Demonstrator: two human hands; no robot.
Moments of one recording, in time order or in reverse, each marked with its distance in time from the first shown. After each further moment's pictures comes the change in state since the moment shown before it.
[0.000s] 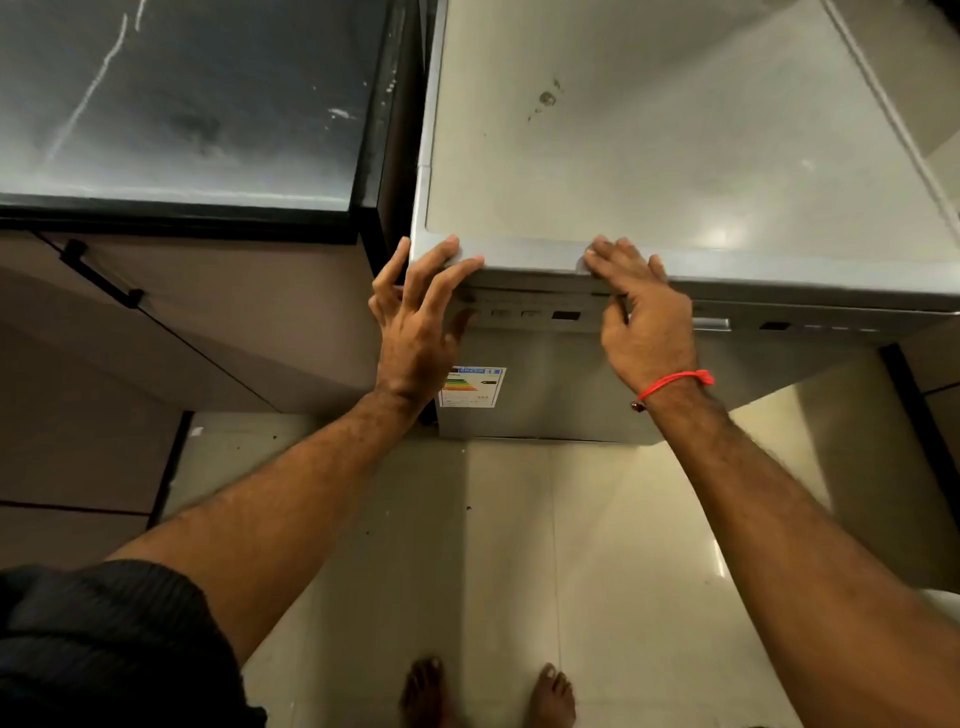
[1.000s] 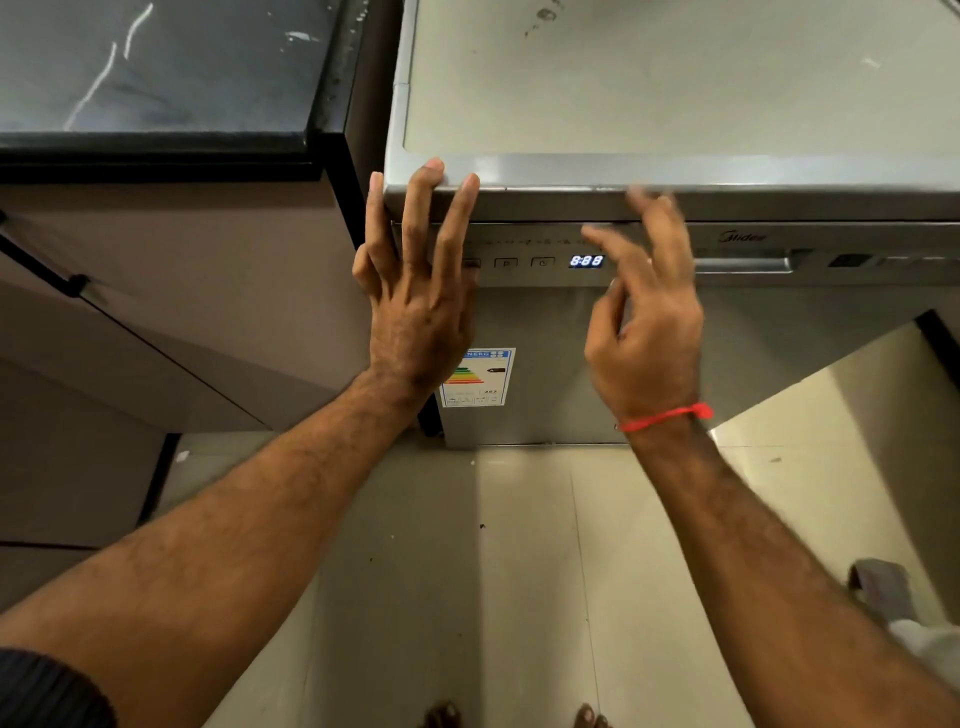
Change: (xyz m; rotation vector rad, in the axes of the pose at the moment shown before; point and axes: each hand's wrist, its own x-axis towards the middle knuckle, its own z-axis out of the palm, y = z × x) left_hand -0.014 -0.003 0.025 0.256 0.080 0.107; right_hand -0.056 0.003 0.063 -0.040 0.407 -0.193
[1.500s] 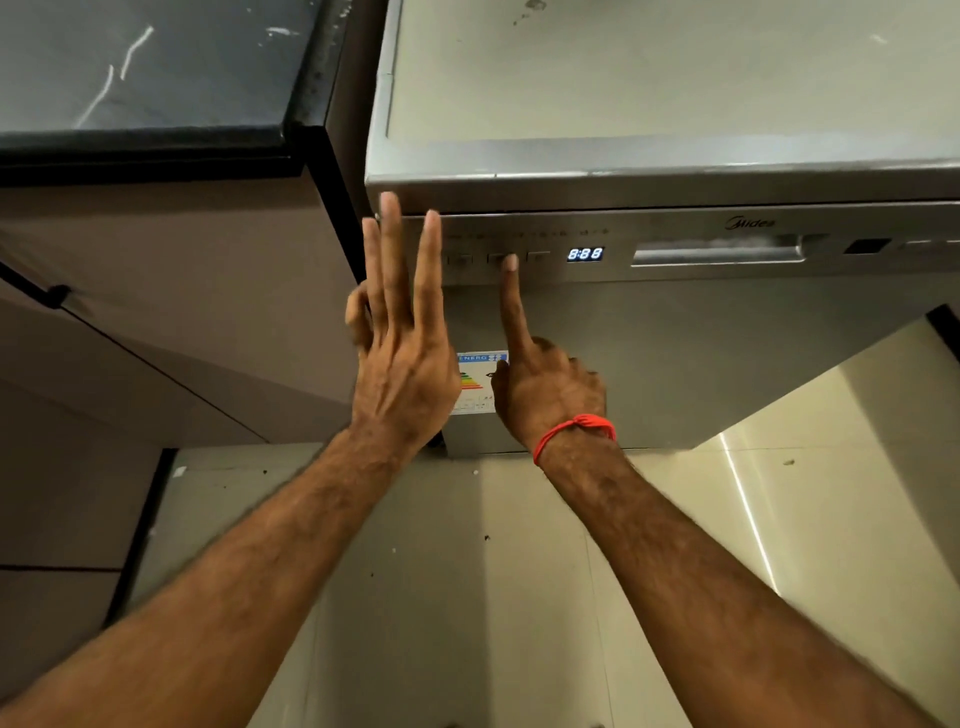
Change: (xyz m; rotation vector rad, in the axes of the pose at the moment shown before) left_hand -0.036 0.011 -0.020 -0.104 -0.186 -0.110; right_hand -0.040 -0.019 0.053 -0.303 -0.760 0.323
